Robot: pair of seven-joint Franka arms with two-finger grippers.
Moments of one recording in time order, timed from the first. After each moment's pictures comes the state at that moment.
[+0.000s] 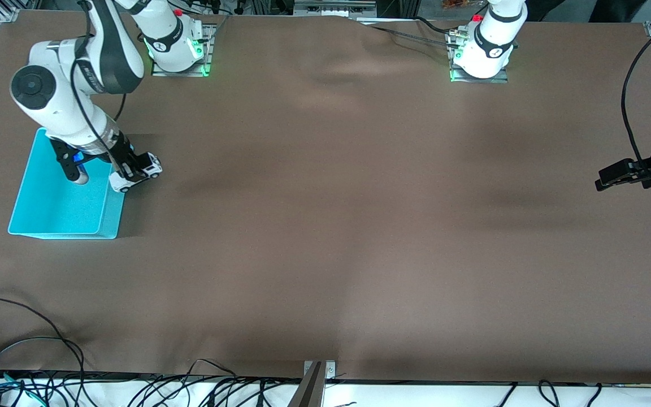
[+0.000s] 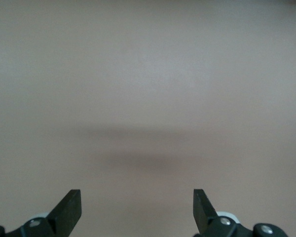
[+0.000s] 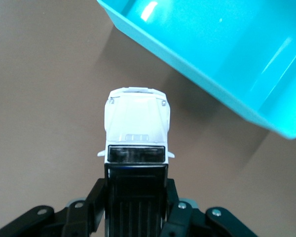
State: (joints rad) left arm 0.42 0.18 -0.35 -1.54 0.06 1.69 -0.02; right arm 0.00 -0.01 0.09 -2.24 -0.04 2.18 1.07
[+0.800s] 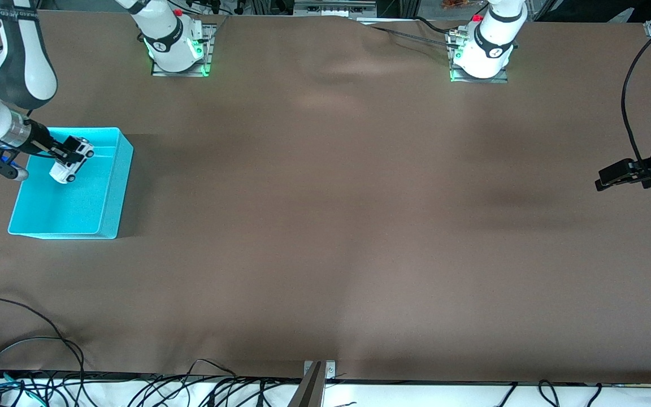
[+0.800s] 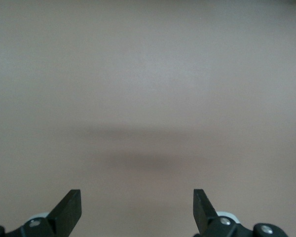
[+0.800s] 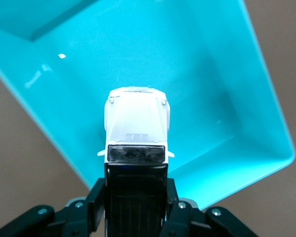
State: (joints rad) left arm 0.42 0.18 -0.35 -1.54 0.06 1.69 -0.02; right arm -0.04 0.05 -0.27 -2.24 -0.07 2.13 0.24
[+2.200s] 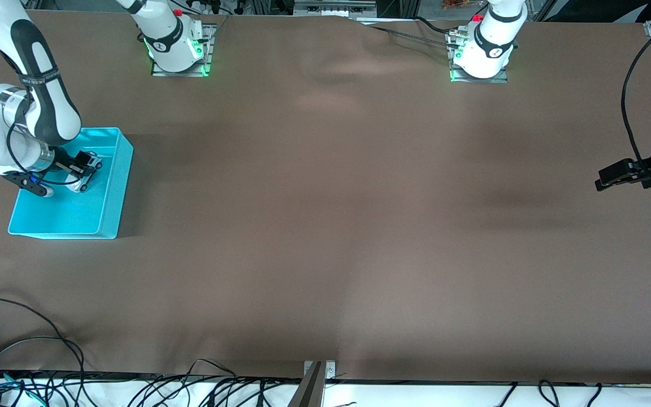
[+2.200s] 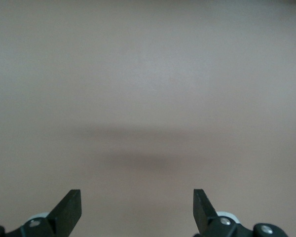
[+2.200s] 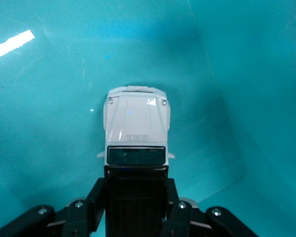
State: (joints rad) left arm 0.42 0.18 -0.35 -1.54 0.06 1.69 -0.02; right arm -0.08 0.34 -0.30 -2.24 -0.08 2.35 0.17
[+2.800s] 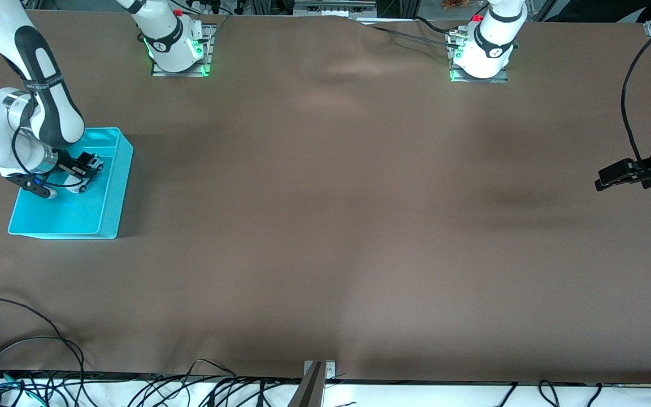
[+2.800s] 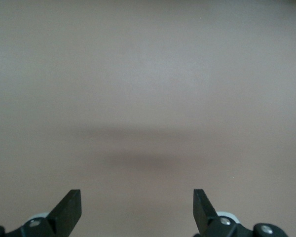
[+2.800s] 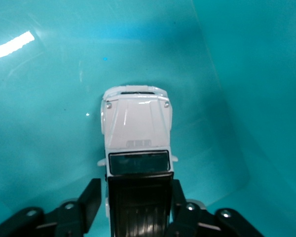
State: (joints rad) left arm 0.42 0.18 -0.35 -1.54 0.06 1.69 -0.02; right arm -0.08 0.37 -0.30 -2.24 -0.08 2.37 0.17
